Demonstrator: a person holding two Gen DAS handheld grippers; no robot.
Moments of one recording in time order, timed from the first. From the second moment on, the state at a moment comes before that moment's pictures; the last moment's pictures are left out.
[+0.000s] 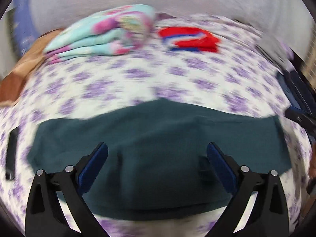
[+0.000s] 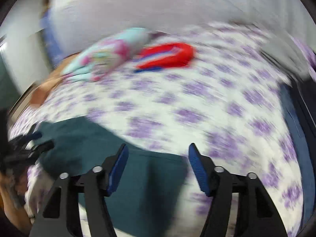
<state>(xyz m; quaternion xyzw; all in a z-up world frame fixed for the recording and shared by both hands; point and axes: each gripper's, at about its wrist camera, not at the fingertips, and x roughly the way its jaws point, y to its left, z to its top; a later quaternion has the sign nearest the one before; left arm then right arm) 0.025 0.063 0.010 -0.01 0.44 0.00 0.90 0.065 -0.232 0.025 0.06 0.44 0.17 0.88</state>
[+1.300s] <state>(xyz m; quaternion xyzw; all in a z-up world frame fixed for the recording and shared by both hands) -0.032 0.164 0.006 -0.13 0.45 0.16 0.87 0.053 -0.263 -0.012 0.14 0.43 0.22 0.86</state>
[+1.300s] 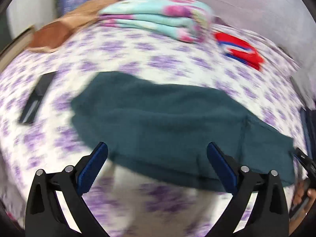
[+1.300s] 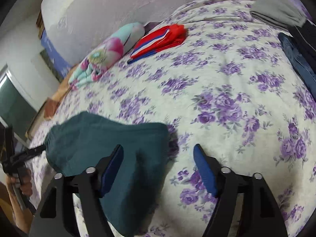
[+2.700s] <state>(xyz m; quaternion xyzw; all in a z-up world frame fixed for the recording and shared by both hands) 0.042 -0.033 -0.006 -0.10 0.52 -0.17 0.83 0.049 -0.276 -0.008 0.16 0.40 0.20 0.88</state>
